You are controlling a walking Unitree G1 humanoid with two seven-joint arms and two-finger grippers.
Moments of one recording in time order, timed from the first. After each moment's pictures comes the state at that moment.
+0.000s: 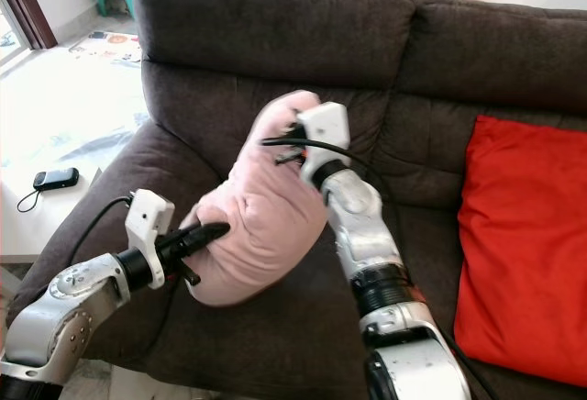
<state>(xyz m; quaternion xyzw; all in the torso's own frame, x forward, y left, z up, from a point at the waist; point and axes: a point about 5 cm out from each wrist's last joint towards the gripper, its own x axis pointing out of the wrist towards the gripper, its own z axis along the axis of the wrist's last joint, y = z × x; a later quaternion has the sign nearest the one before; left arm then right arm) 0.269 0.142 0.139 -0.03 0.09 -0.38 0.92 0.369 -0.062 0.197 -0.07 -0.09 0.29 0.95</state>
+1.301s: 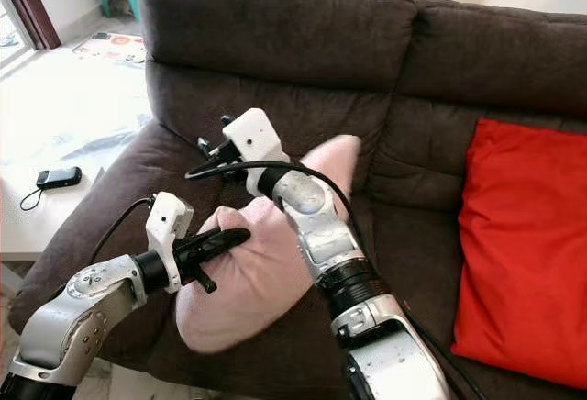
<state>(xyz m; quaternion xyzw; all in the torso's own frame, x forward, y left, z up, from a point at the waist) 0.267 0.124 0.147 -0.05 0.08 -0.41 0.91 0.358 -0.026 0.197 -0.11 -0.09 0.37 0.92</state>
